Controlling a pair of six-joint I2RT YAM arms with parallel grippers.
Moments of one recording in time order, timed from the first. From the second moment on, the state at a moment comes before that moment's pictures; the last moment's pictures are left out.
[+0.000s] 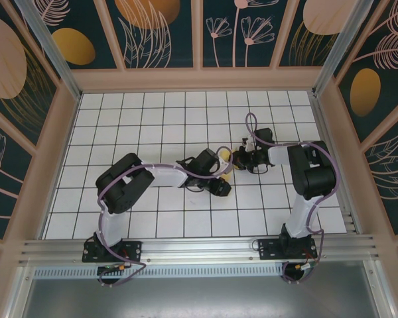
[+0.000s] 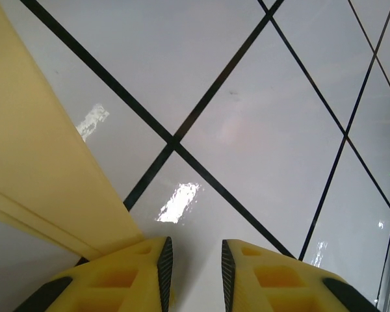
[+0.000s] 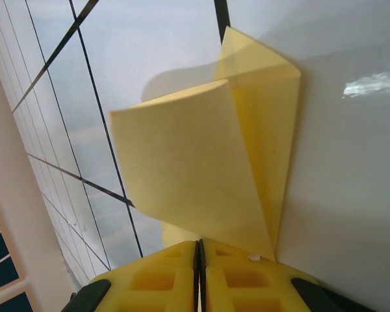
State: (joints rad) left arm -0.91 1.99 1.08 0.00 0.51 -0.37; right arm 0.22 1.87 0.86 -0.06 -0.74 0.64
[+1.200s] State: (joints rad) left arm -0.86 1.97 1.15 0.01 0.56 -0.45; right arm 0.23 1.87 0.86 -0.06 -0.74 0.64
